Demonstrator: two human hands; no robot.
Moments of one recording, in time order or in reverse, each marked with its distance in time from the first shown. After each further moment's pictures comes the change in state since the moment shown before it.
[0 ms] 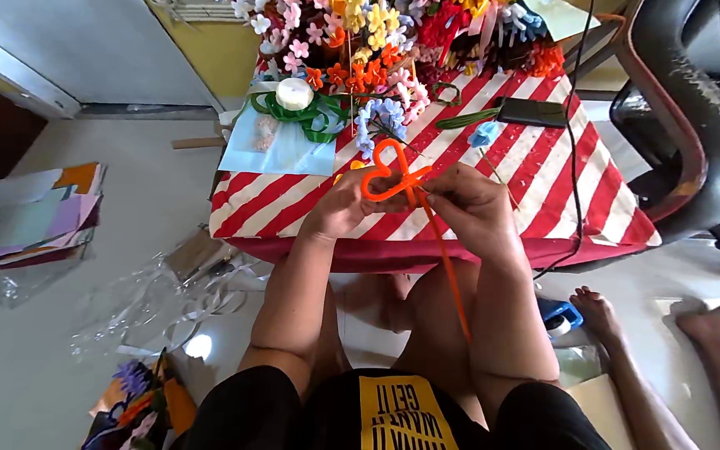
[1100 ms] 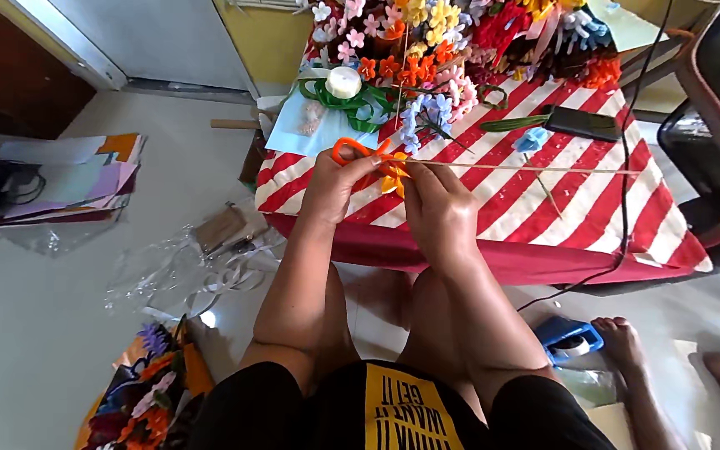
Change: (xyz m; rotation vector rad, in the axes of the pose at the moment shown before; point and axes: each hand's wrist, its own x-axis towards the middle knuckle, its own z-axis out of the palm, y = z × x) left_hand -0.028 0.063 0.014 0.421 0.790 0.029; right_hand 0.015 -0.030 0.109 -0.662 0.207 -0.196
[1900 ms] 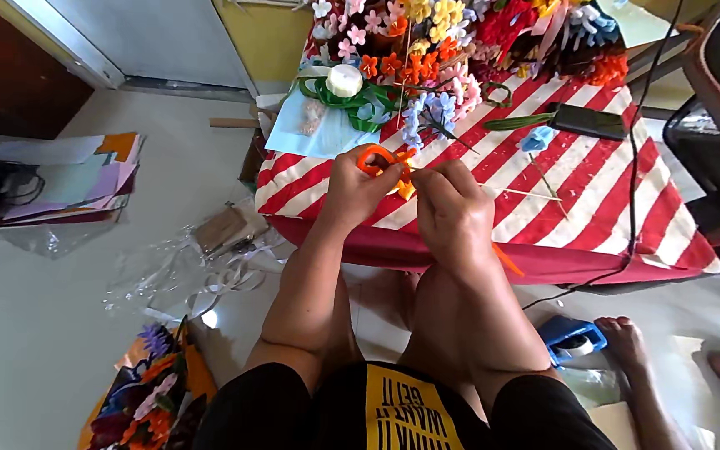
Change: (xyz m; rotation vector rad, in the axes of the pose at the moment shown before) left_hand 0.001 -0.005 0.013 0.498 -0.058 0.246; right_hand 0.005 0.006 -0.011 0.055 0.007 -0.071
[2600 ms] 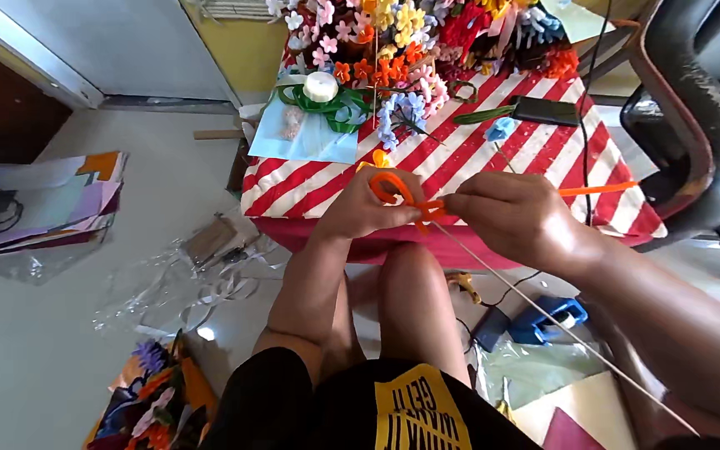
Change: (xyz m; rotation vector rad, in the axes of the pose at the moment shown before) left_hand -0.013 0.015 0.022 -0.597 -0.571 0.234; right_hand 0.014 0.037 -0.110 0.189 -0.348 -0.454
